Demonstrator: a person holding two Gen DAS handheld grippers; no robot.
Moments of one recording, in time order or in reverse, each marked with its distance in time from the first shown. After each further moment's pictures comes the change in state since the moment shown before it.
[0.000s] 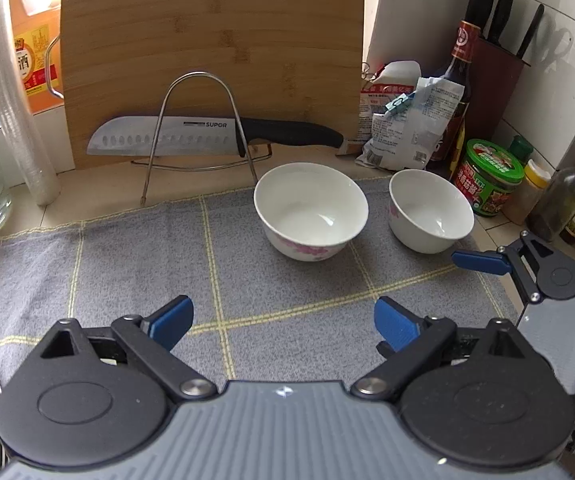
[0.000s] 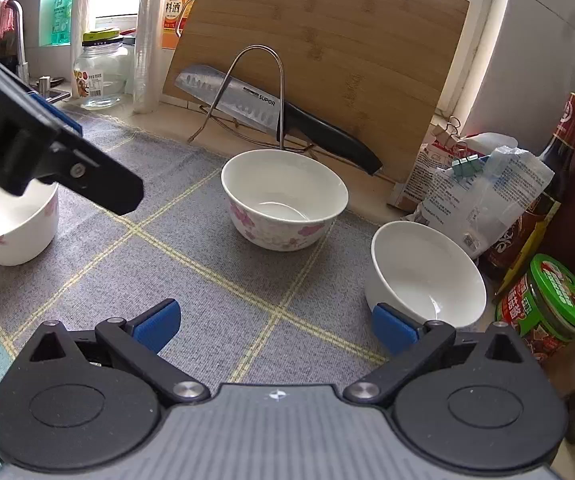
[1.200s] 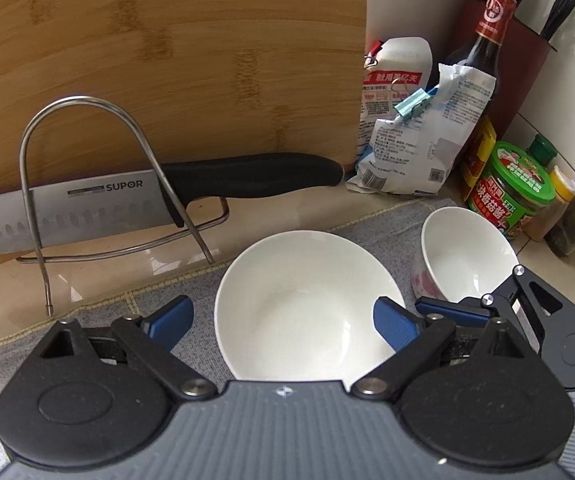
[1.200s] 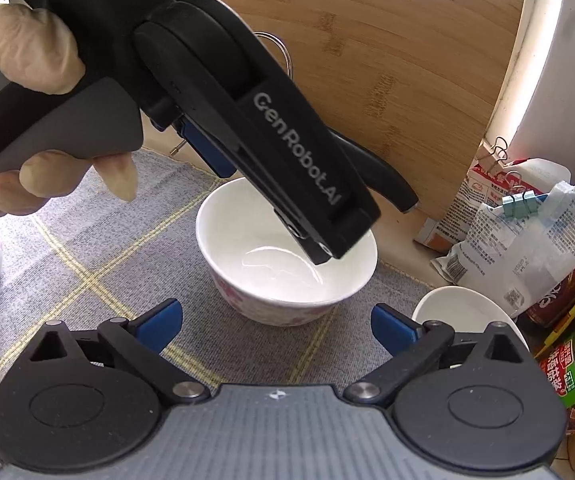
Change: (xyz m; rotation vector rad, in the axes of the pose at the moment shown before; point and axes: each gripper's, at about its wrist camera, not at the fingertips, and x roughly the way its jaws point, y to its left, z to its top) left arm 0.125 0.000 0.085 0.117 0.081 -0.151; right arm 0.077 -0.001 0.041 -0.025 0.002 0.010
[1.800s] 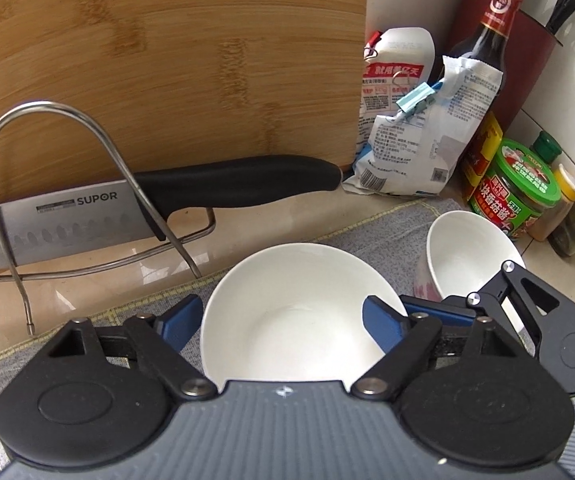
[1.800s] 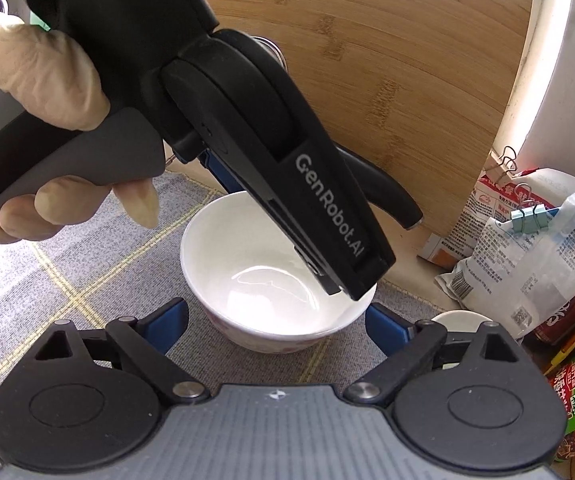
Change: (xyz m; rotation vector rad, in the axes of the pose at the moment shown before) left arm 0.021 0.002 0.010 0.014 0.024 -0.026; right arm 0.013 -0.005 0.006 -0.004 -0.020 0.018
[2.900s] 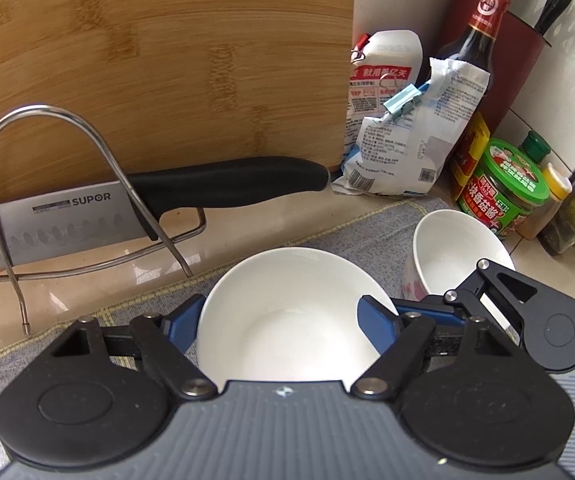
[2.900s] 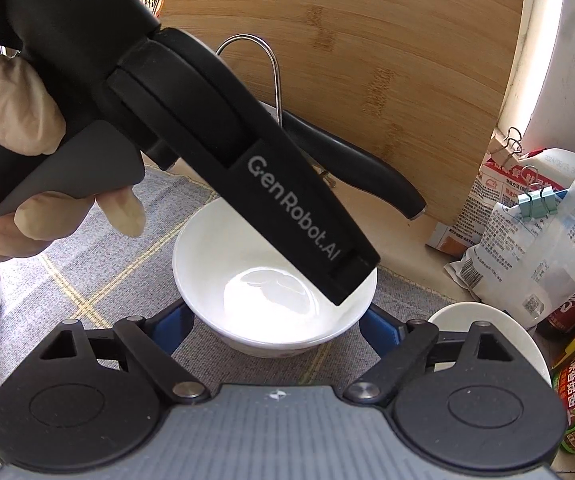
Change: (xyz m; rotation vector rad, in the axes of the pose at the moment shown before) left arm -0.005 0.000 -0.004 0.011 -0.007 -0.026; right arm 0.000 -0.011 0.003 0.061 0.028 0.051
